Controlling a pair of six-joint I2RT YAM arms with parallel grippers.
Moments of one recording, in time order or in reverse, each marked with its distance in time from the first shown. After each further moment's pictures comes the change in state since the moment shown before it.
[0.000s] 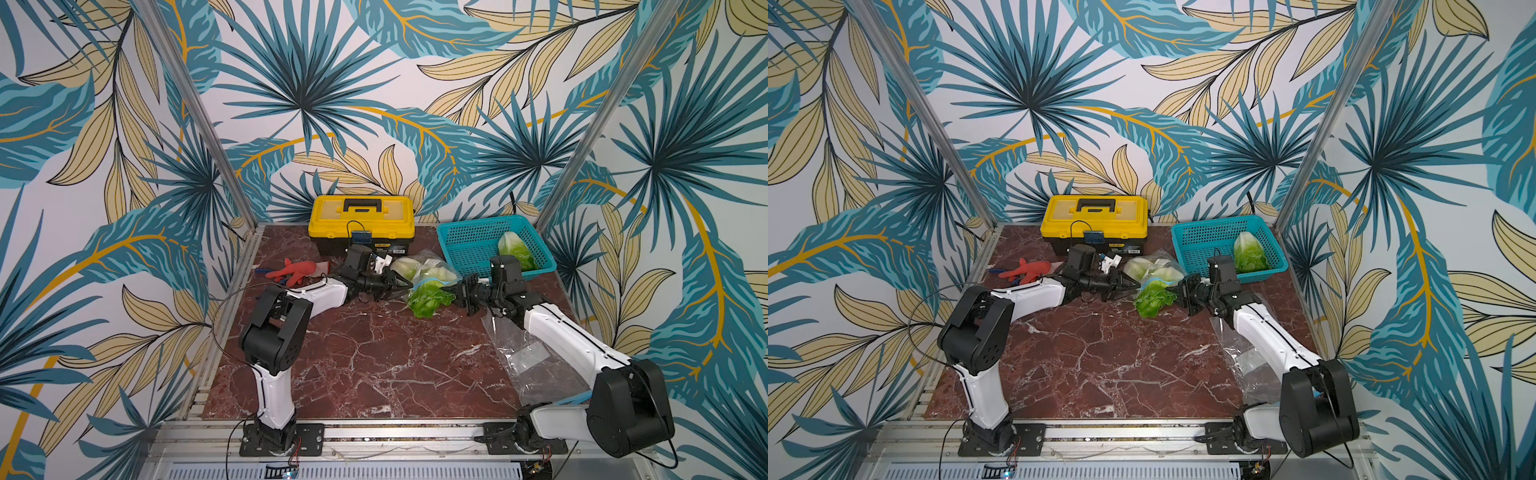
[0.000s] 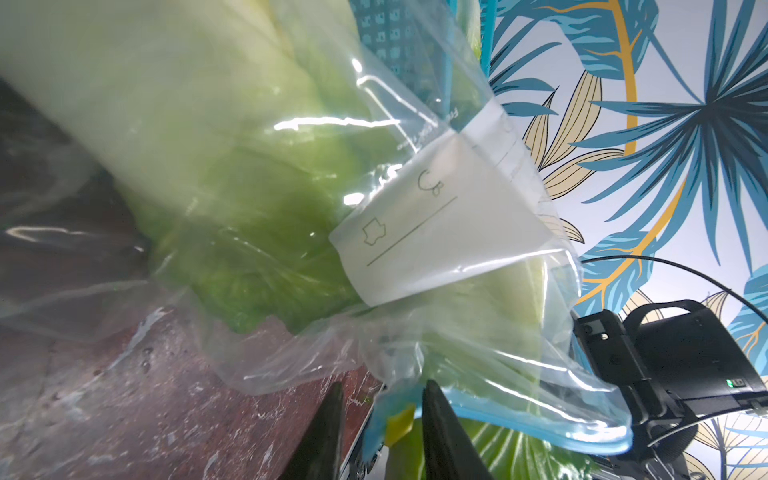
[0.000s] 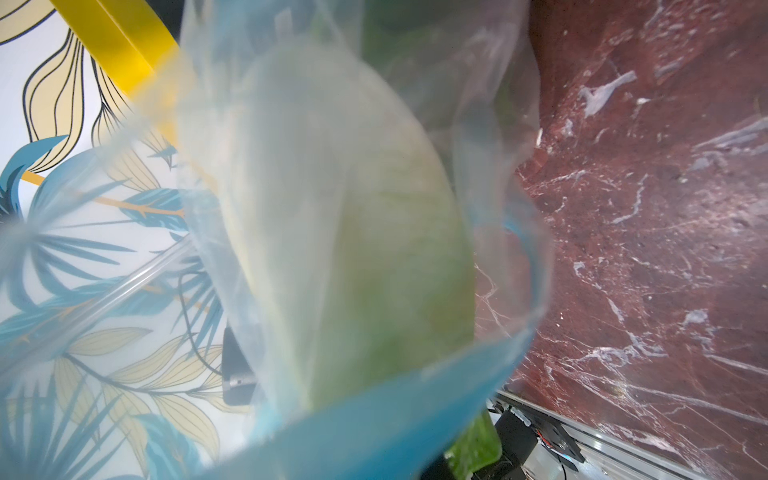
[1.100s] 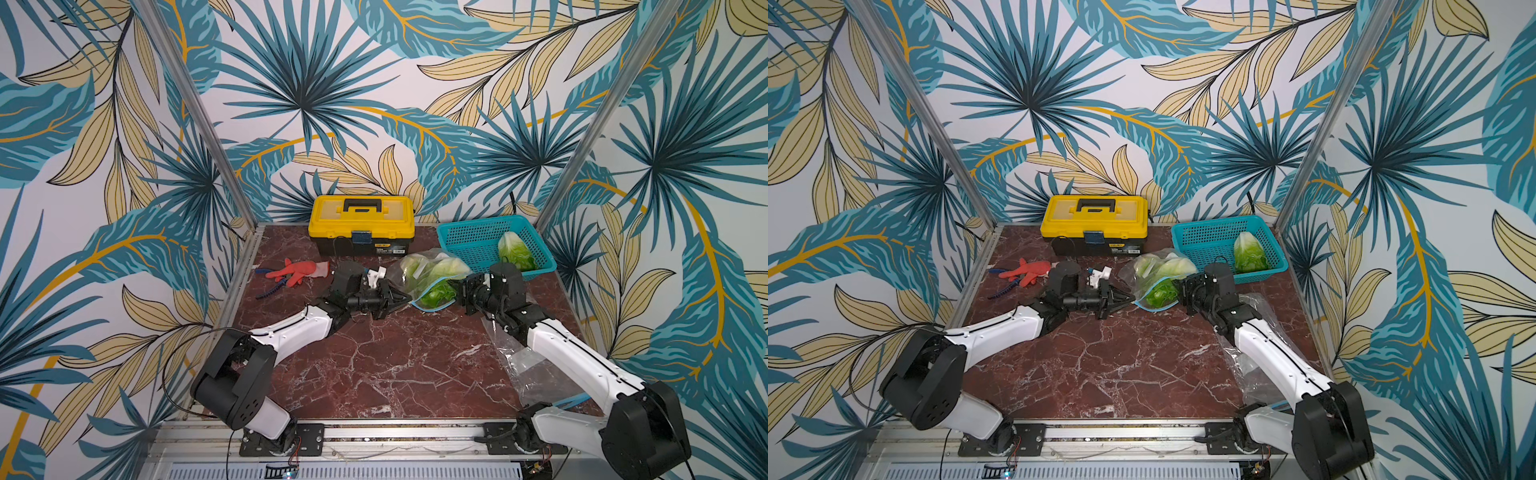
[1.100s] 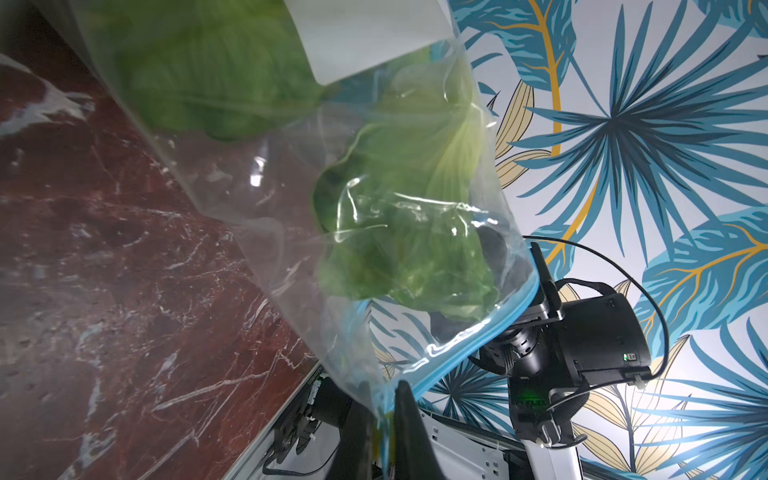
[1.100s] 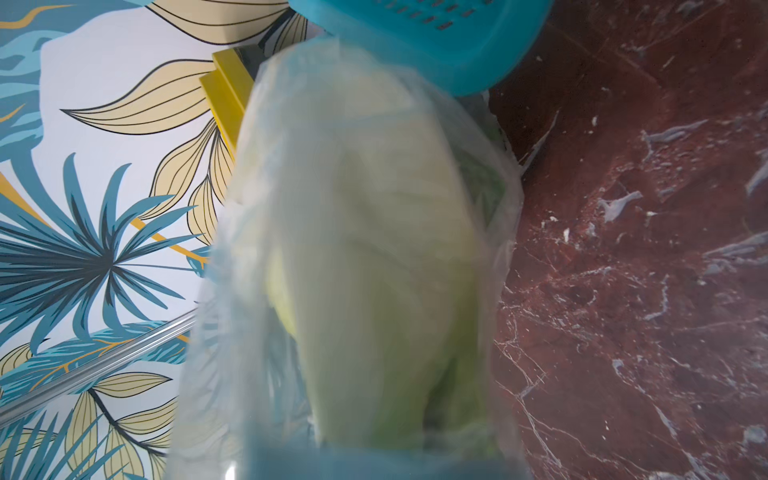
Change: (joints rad) left arm -0.111 -0.378 -0.311 0.141 -0.113 -0.290; right arm 0.127 -0.131 -0.096 0.147 0.443 0.082
